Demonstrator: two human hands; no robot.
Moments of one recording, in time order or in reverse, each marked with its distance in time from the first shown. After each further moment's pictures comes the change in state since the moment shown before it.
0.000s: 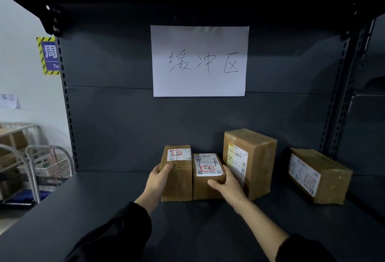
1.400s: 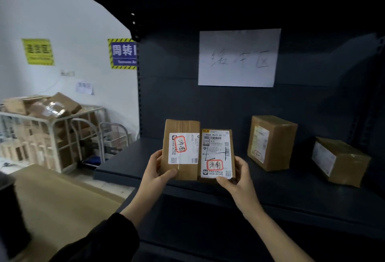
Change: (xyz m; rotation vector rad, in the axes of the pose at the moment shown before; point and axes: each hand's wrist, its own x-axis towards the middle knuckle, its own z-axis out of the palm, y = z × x) left_hand -0.223 -0.006 -0.109 0.040 0.033 0.445; right_hand -0.176 -0.024 0.020 0.296 -0.134 -0.301
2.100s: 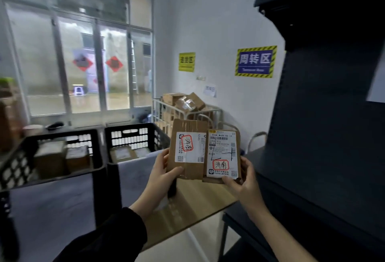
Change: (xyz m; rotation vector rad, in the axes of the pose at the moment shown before) left_hand -0.159 0.077 -0.249 0.182 0.612 0.032; right_hand -0.068 -0.067 0.291 0.278 -0.559 -0.095
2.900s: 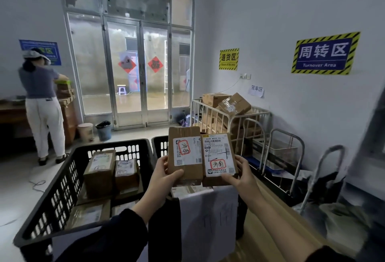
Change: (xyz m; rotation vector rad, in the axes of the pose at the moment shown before) left_hand 0.179 -0.068 -0.237 0.127 0.227 -0.166; right_hand 0.192 0.076 0.274 0.057 -0.263 0.107
